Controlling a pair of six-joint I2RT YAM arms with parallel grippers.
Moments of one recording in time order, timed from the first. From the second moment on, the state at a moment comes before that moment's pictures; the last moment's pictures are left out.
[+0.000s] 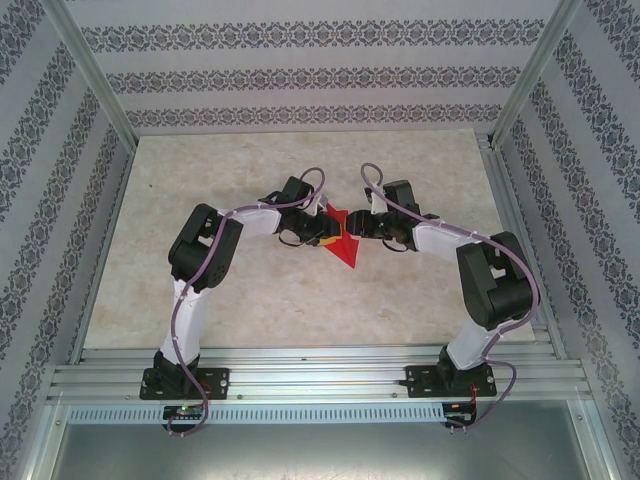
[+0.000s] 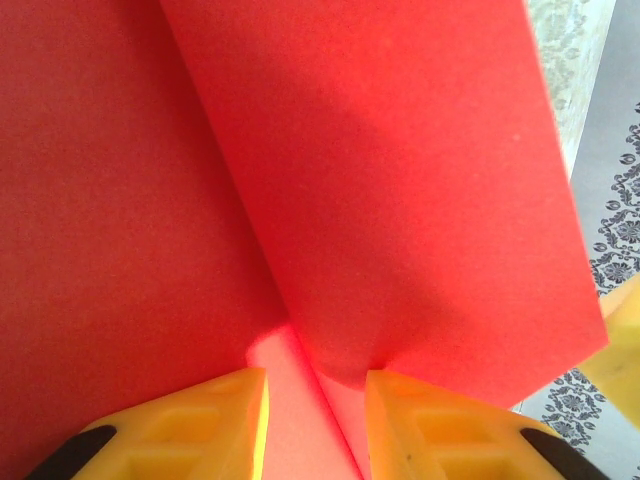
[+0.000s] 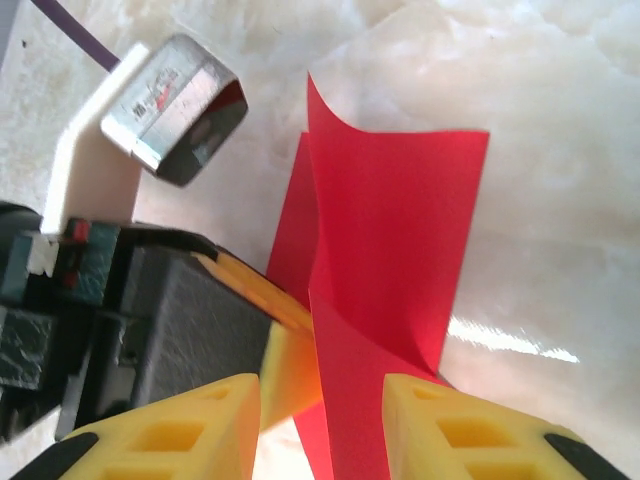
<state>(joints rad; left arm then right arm) -0.52 2.21 1.45 -0.19 0.72 -0.78 0.33 1.72 0.94 -0.01 -0.47 0.37</state>
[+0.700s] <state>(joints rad) -0.52 2.21 1.46 -0.20 0.71 -0.78 0.34 1.81 0.95 -0.01 -0.49 0.37</state>
